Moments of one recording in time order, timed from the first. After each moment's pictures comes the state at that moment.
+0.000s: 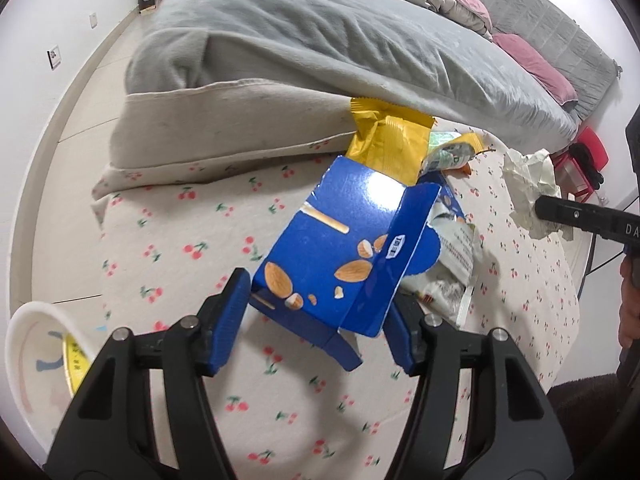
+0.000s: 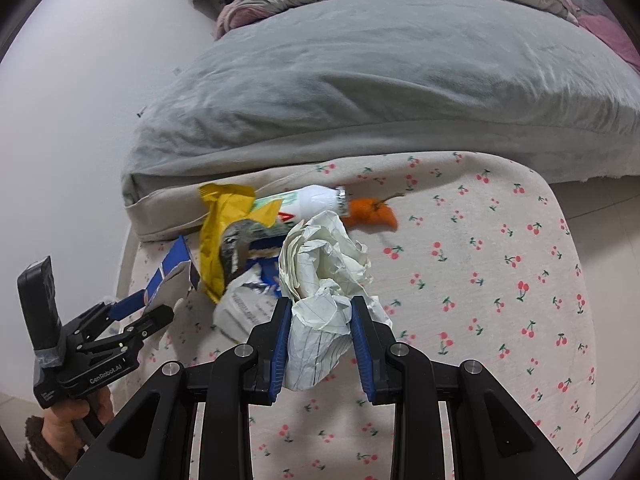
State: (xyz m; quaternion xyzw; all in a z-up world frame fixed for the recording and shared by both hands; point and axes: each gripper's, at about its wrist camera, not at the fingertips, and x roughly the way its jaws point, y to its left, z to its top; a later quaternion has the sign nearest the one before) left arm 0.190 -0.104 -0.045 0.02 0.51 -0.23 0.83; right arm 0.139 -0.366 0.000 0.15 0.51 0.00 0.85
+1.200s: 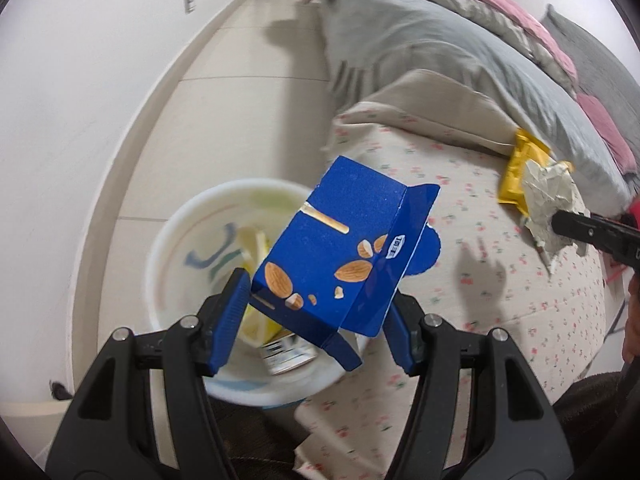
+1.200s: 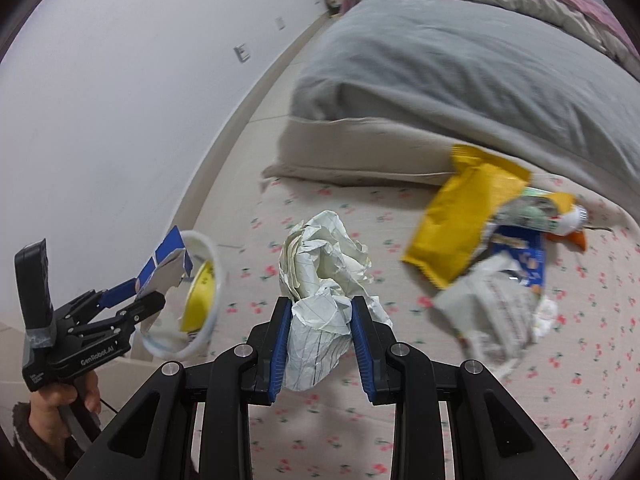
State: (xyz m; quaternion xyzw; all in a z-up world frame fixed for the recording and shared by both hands) left arm 0.141 0.090 -0.042 -0.04 0.52 -0.07 0.85; right arm 0.154 -0.164 -0.003 0.06 0.53 0.13 0.83
